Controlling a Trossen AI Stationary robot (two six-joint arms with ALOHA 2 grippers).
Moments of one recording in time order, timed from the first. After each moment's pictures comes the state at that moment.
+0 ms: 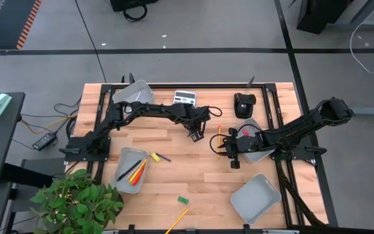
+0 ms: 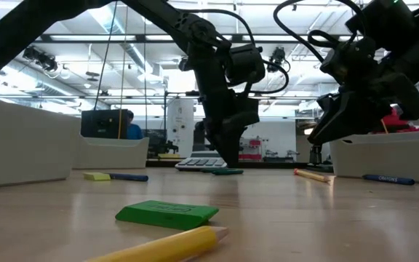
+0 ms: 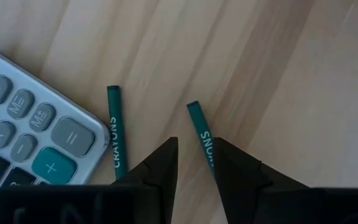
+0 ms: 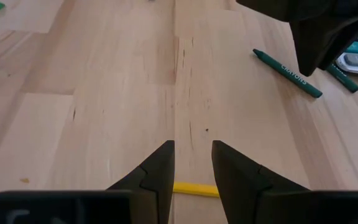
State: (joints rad) left arm 0.19 2.23 1.72 -0.69 -0.16 -0.19; right arm 0.21 1.24 0.33 0.23 0.25 0.05
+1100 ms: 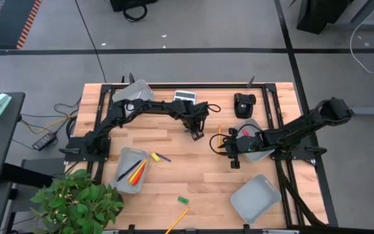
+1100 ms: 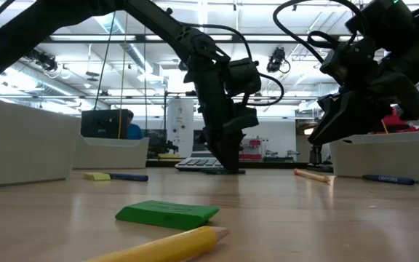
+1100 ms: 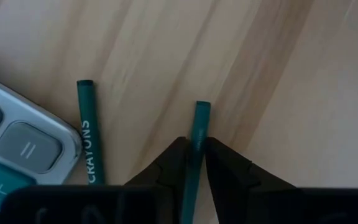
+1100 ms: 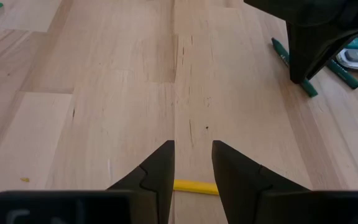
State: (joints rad) left arm 0.24 2.28 1.72 -0.66 0.01 -0.19; right arm 0.21 1.24 0.33 0.23 0.25 0.06
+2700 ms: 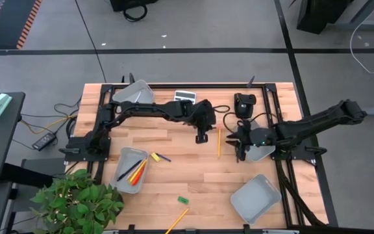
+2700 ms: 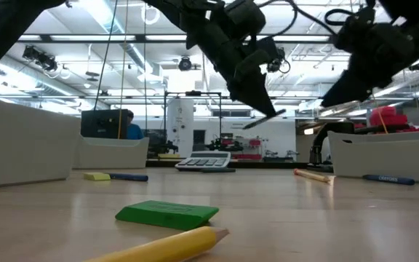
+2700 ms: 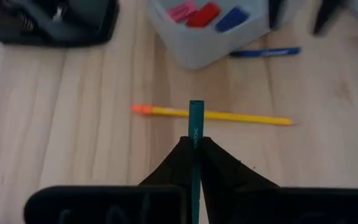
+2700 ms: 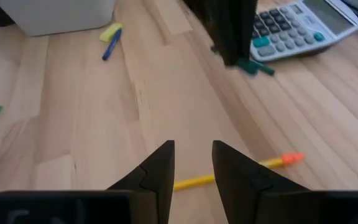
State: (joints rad) left arm 0.14 2.11 1.72 -0.44 0.08 0.15; right arm 0.21 0.84 0.39 -0.19 0.37 0.39
